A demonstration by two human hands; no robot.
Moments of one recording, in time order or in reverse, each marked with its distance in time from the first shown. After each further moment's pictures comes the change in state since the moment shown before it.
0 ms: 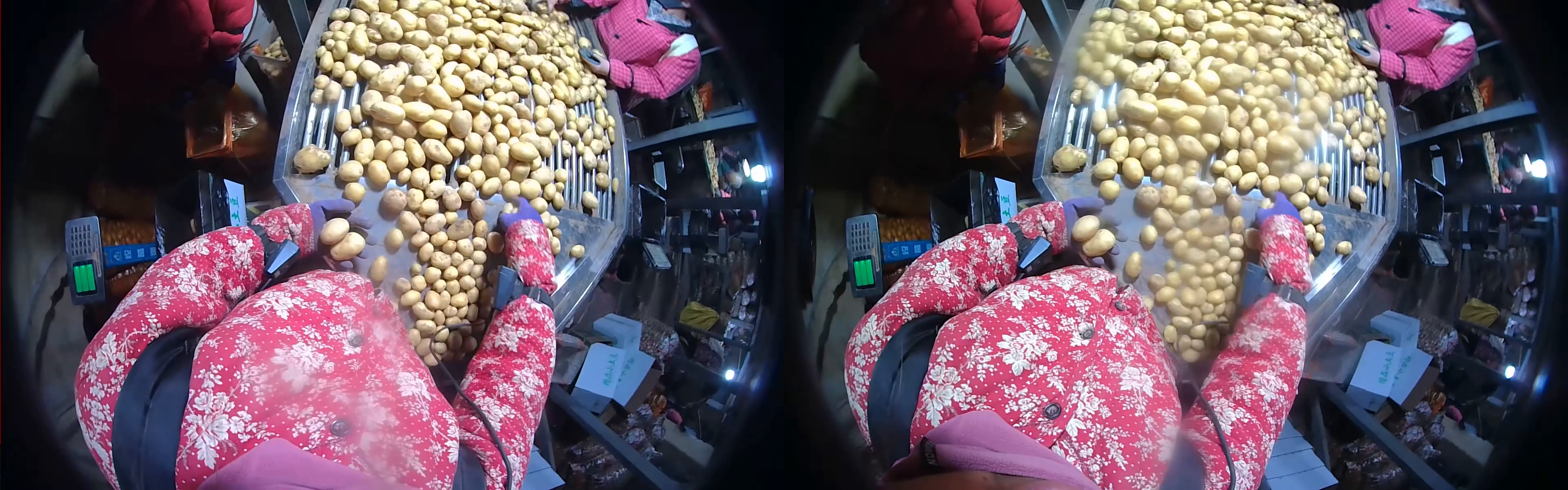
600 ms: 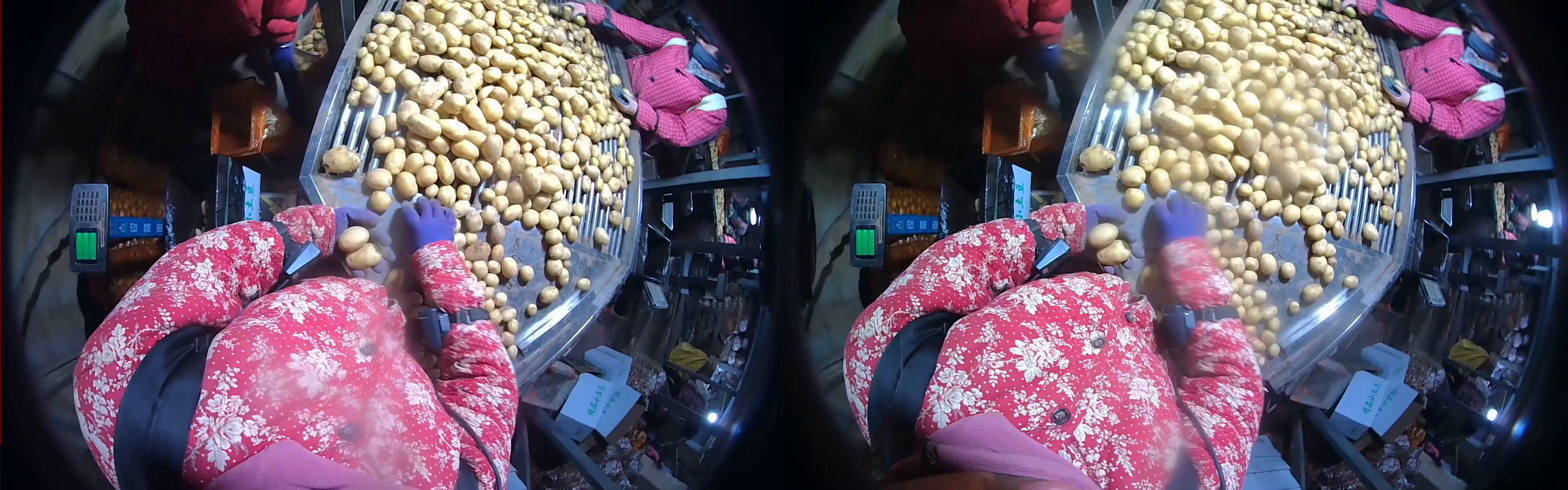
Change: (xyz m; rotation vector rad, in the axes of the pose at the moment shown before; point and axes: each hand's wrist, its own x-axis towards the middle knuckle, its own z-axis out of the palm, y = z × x) left_hand -0.006 -0.003 -0.004 -0.208 -0.109 0.071; right_hand -0.106 -0.164 0.103 -0.085 0.536 -1.132
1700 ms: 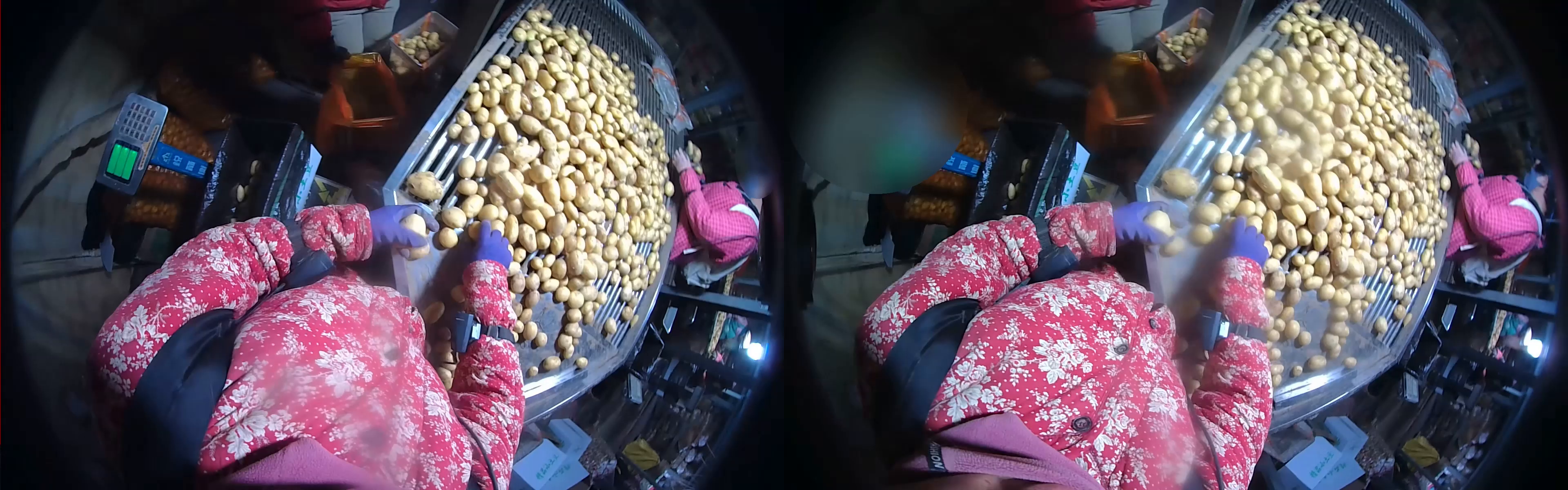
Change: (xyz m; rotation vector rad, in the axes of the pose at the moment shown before) left_hand -0.034 0.037 -0.015 0.489 0.434 0.203; right_hand 0.039 0.017 0.045 -0.181 -0.323 0.234
